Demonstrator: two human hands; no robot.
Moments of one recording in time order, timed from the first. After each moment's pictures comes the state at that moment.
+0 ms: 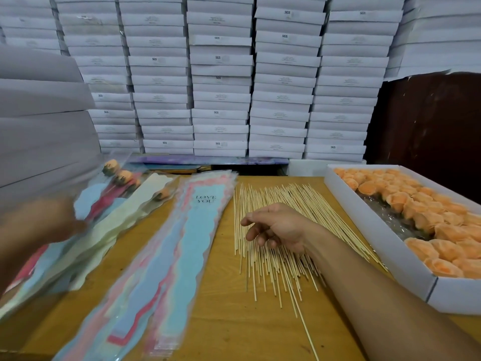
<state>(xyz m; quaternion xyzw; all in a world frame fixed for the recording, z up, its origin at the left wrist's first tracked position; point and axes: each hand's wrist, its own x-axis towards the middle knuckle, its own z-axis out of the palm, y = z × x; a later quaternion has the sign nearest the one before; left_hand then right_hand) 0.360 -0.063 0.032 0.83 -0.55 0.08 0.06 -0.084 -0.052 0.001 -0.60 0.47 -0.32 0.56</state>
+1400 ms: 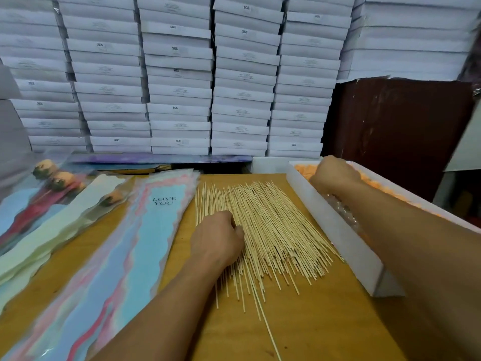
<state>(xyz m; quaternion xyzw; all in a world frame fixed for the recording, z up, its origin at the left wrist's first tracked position) 0.016 -0.049 -0.030 0.61 -0.73 -0.07 0.30 -0.236 -0.086 0.064 -0.51 0.84 -0.19 -0.05</state>
